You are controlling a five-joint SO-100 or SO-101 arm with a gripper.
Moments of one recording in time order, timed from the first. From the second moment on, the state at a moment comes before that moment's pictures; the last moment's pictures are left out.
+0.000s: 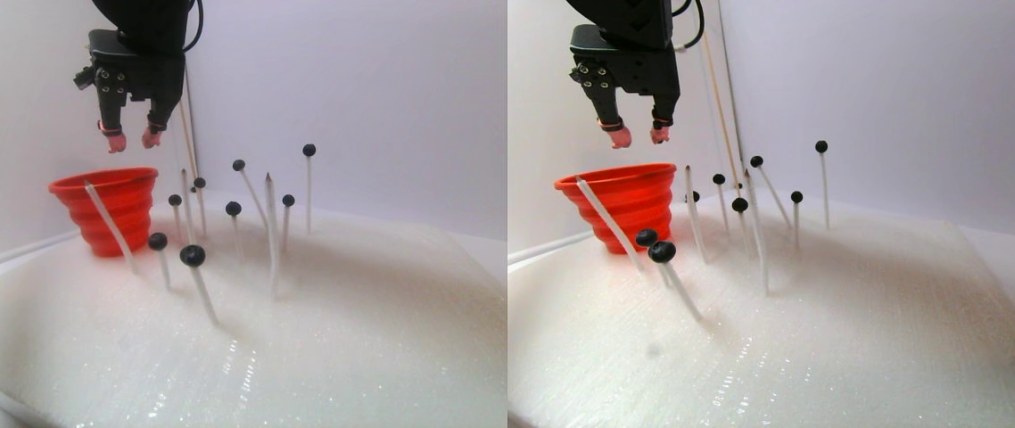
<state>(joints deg) -12.9 103.4 129.4 -6.7 -108.6</state>
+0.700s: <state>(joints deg) -8.0 111.0 134.1 0.0 -107.8</state>
